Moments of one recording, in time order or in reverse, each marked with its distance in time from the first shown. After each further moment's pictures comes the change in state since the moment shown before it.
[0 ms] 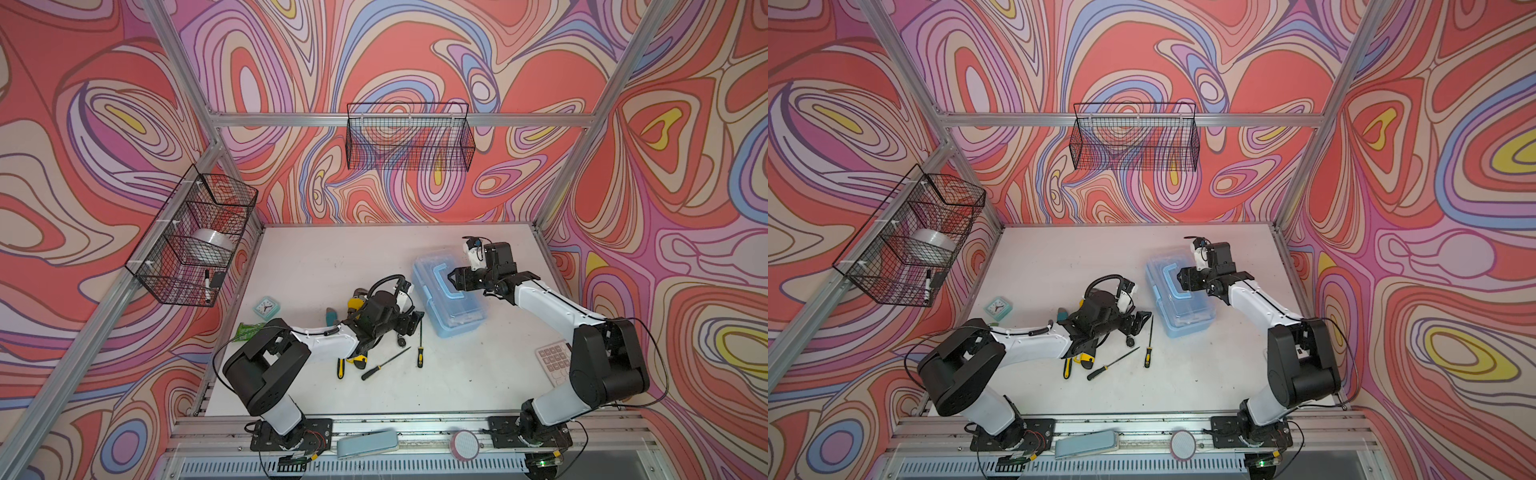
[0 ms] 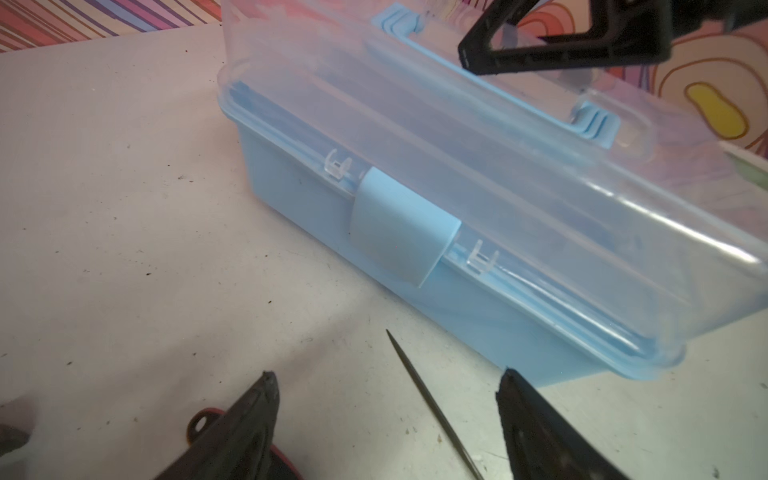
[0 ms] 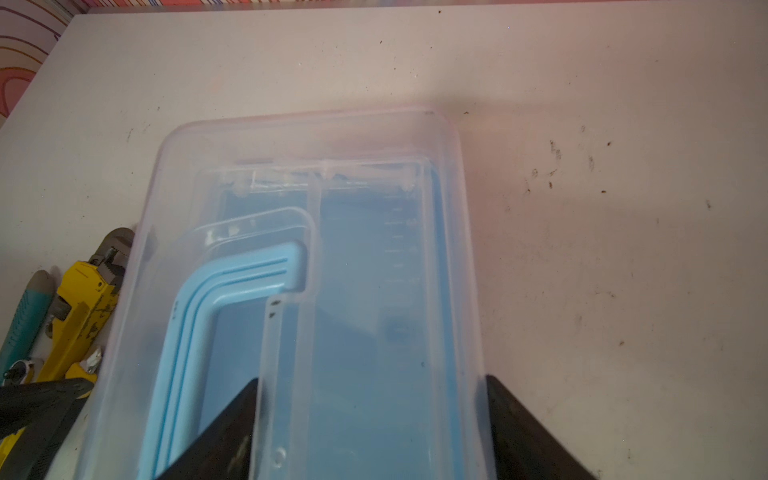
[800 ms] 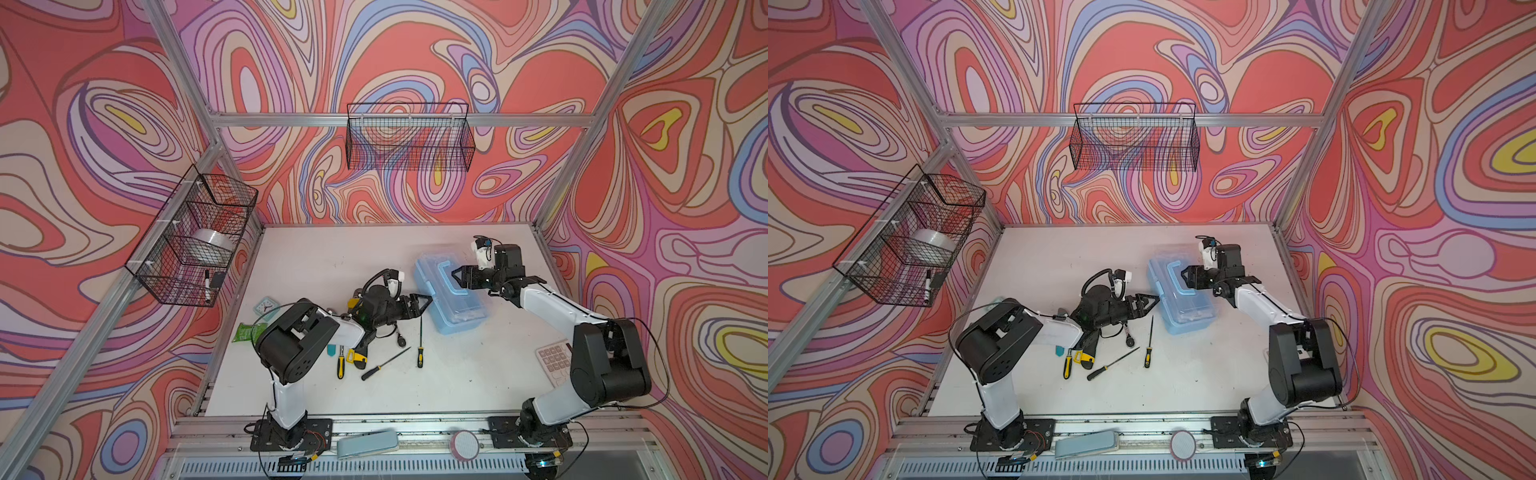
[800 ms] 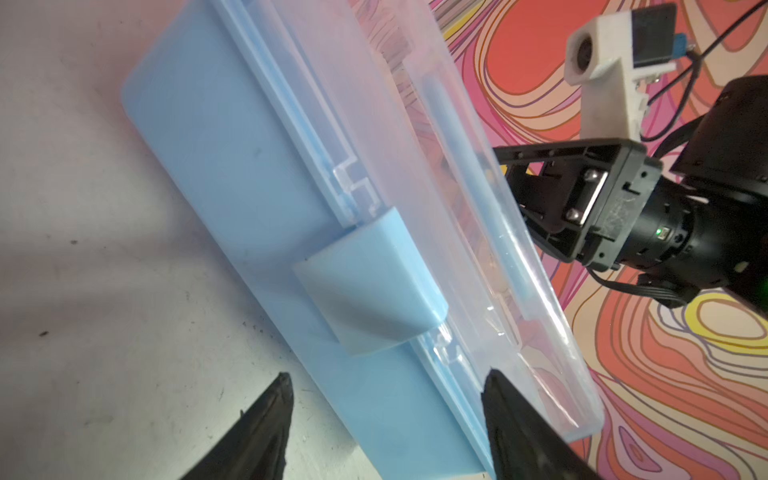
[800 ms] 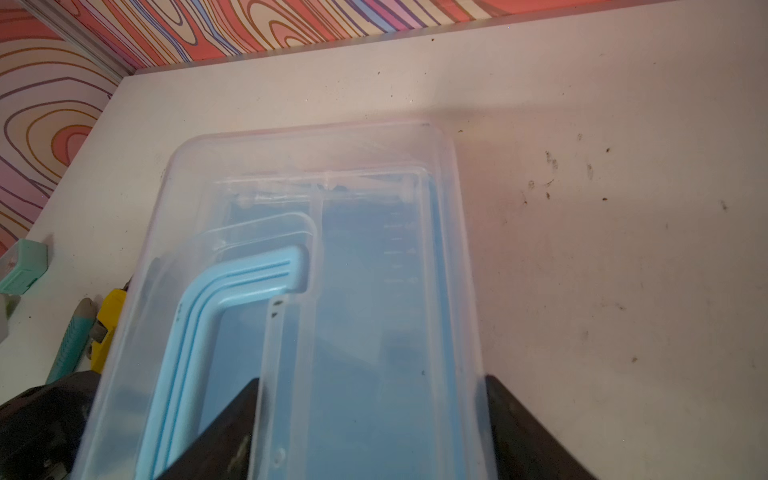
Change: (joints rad) left arm 0.083 0.264 0.034 0.462 0.302 -0.674; right arm -0.074 0.000 -0.056 0.116 -0.117 0.045
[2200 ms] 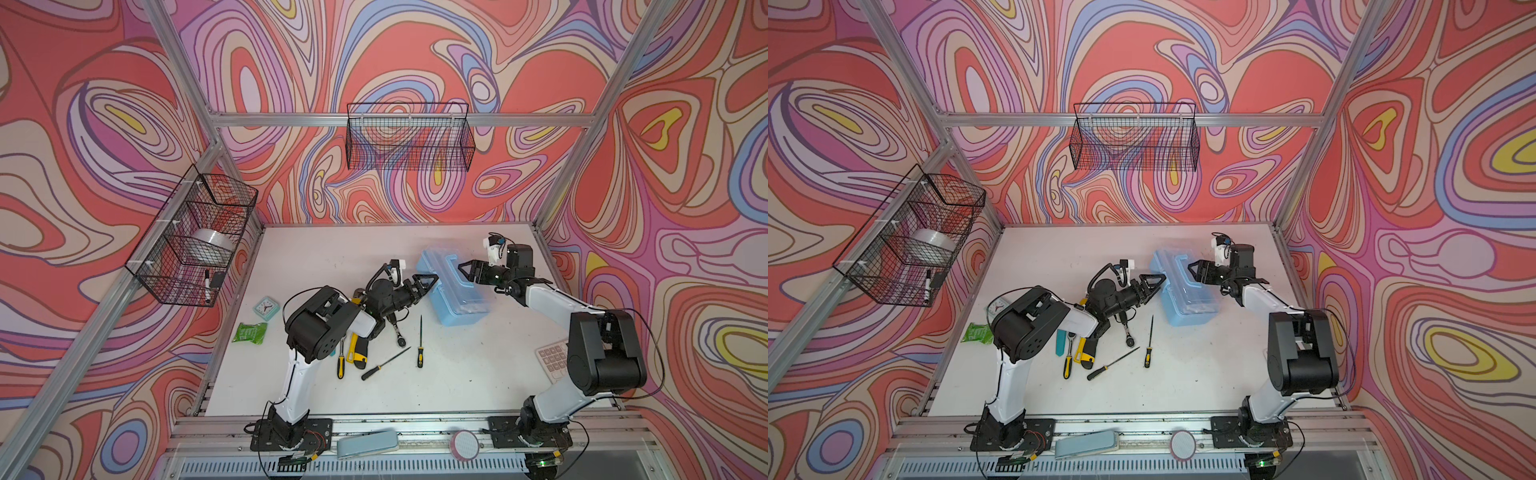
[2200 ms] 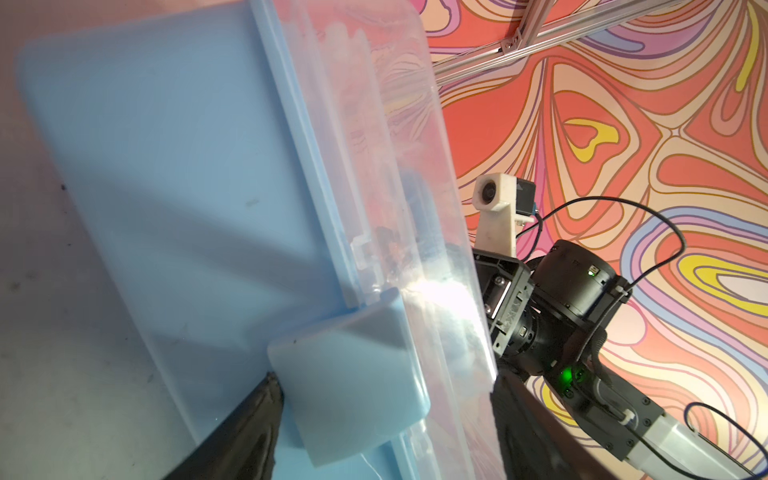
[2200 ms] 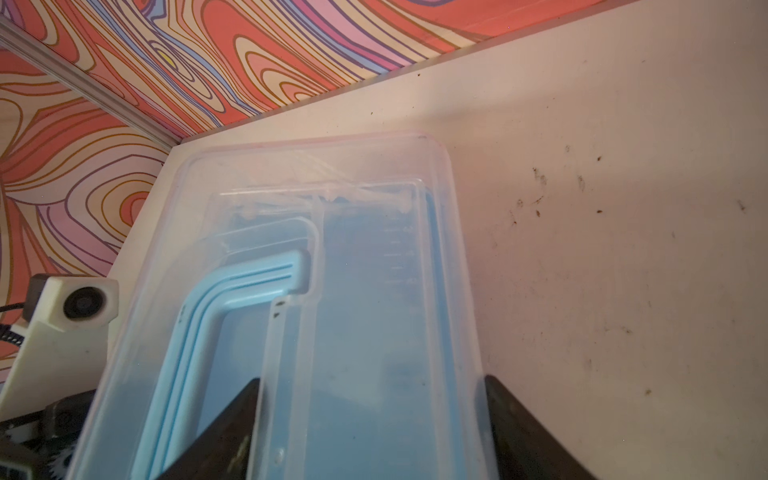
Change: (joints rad) left arm 0.018 0.229 0.189 0.309 0.029 -0.380; right arm -0.098 0.066 -0.027 0.169 -0.156 0.117
